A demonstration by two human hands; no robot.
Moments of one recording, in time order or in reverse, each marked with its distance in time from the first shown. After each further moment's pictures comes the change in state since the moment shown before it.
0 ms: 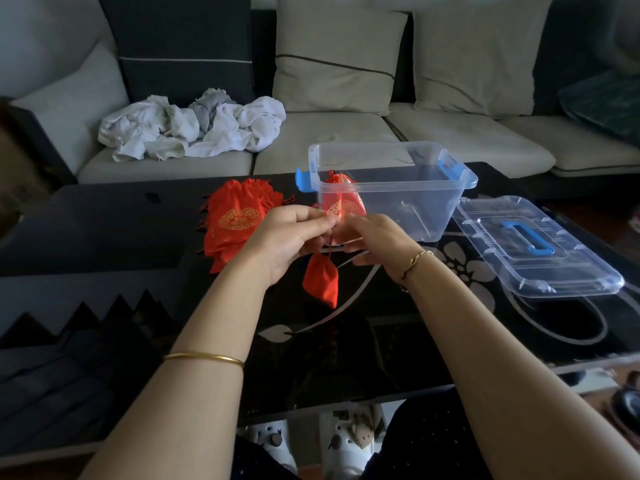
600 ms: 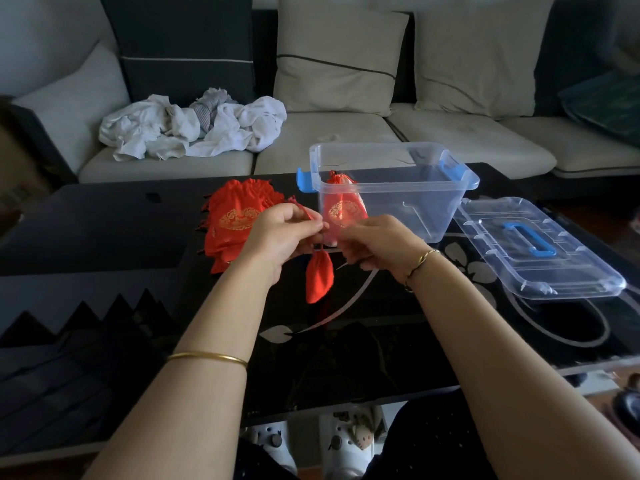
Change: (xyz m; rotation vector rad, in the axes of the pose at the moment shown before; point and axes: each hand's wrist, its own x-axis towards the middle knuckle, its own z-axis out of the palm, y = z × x) left_hand 0.003 -0.006 -0.005 -0.027 0.127 0.001; right_hand 0.000 0.004 -0.005 0.001 -0.060 -0.009
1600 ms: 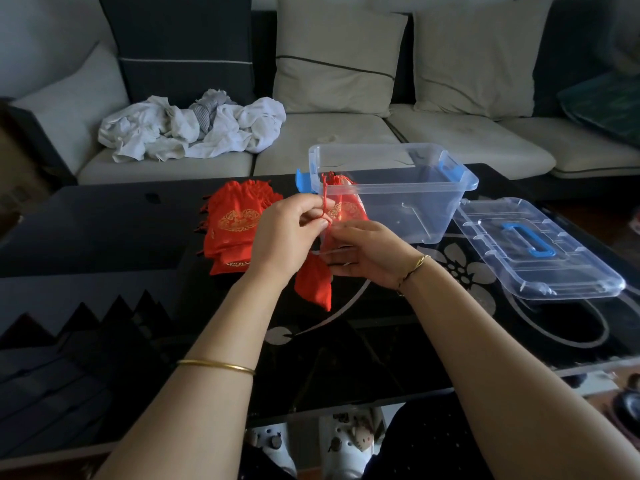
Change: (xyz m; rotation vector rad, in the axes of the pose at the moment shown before) left_hand 0.007 -0.007 0.007 0.511 0.123 0.571; right_hand 0.011 0.010 0.009 0.429 -0.206 0.028
